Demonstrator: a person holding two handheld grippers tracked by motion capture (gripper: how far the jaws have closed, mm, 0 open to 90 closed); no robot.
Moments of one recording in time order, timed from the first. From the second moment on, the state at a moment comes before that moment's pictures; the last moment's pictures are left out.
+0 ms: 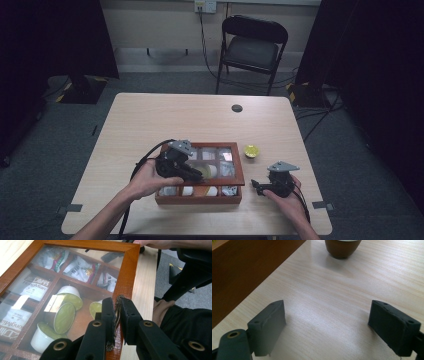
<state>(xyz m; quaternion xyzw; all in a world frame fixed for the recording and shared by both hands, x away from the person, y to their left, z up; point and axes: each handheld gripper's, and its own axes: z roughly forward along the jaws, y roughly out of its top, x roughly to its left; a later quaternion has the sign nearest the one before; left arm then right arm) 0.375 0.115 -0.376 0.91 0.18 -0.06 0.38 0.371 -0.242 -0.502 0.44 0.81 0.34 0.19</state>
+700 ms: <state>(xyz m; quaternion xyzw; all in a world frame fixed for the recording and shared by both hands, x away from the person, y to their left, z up) 0.368 0.104 -0.405 0.92 0.18 -0.06 0.33 0.369 -0.243 -0.502 0.45 0.80 0.34 0.19</state>
